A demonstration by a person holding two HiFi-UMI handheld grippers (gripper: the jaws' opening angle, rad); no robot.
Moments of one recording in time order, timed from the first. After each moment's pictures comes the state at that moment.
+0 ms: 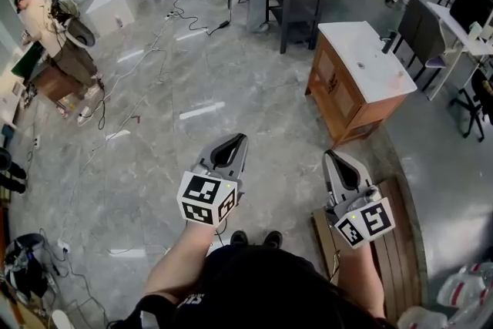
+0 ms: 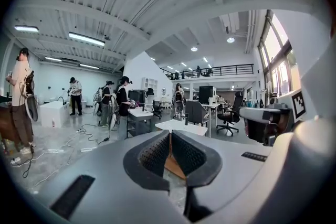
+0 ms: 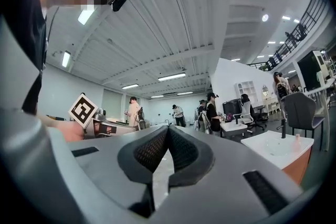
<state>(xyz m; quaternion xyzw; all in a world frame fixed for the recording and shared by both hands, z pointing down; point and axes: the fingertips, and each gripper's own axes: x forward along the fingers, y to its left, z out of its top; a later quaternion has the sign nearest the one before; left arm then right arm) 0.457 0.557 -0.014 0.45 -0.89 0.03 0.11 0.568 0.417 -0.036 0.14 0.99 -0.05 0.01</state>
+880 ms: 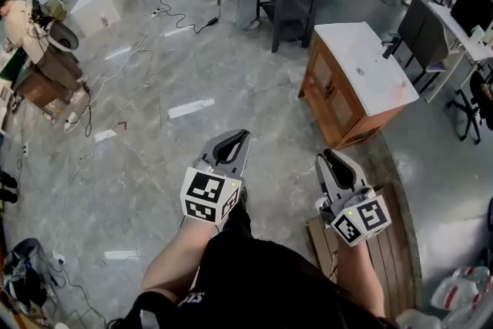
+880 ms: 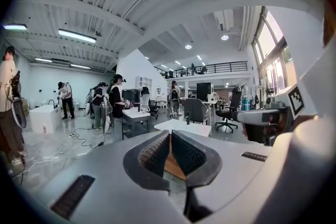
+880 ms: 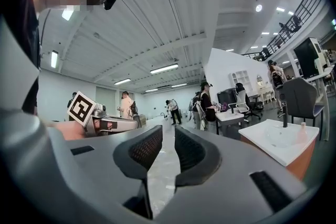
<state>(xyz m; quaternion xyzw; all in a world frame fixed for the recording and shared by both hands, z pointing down) 0.347 0.498 0.016 0.48 -0.87 0.05 0.10 0.457 0.372 0.013 0.12 0.99 -0.08 -0.04</state>
